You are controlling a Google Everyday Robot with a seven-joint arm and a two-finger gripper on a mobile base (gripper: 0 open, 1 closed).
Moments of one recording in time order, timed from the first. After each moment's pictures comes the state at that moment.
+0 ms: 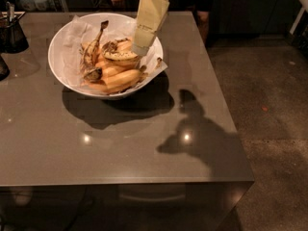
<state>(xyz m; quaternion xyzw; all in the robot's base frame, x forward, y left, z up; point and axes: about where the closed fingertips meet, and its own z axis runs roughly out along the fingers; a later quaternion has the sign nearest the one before) 0.557 -0.009 1.042 -0.59 0.78 -0.01 0.20</state>
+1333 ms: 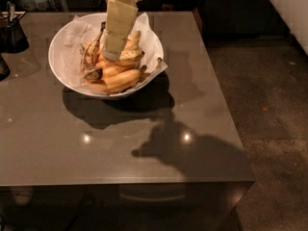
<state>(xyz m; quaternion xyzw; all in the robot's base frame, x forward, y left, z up) 0.538 0.052 1.041 -0.65 0.73 0.03 0.21</state>
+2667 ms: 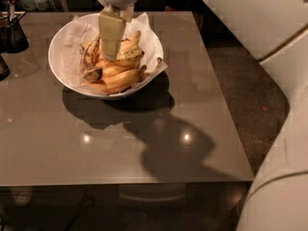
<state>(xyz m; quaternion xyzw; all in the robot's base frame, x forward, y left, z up) 0.577 0.067 1.005 -0.62 0.77 -0.03 0.15</state>
